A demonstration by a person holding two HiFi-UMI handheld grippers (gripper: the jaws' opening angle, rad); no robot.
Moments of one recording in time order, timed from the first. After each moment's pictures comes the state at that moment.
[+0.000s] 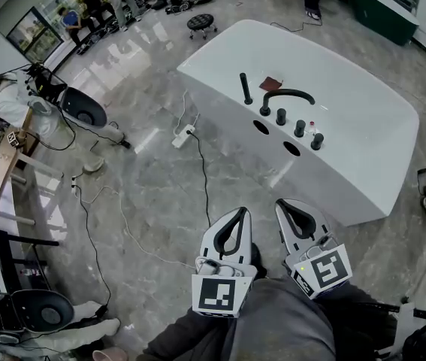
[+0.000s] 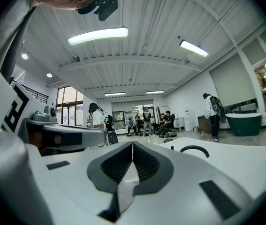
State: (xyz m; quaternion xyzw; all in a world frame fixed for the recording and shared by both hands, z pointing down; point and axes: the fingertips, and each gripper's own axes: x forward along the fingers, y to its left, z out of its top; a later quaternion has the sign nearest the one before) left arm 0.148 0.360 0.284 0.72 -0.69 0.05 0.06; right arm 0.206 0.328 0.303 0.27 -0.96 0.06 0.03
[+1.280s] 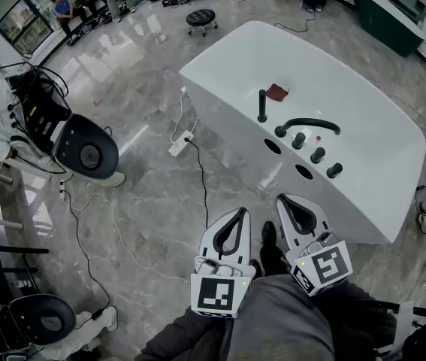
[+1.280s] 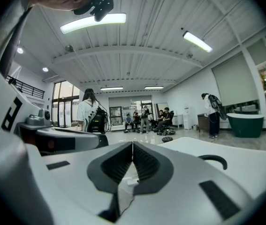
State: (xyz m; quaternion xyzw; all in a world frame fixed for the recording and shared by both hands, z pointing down) left arm 0.010 0.252 0.305 0.73 -0.68 0.03 0.09; right arm 0.068 0.211 0.313 0.28 -0.96 0.06 0.06
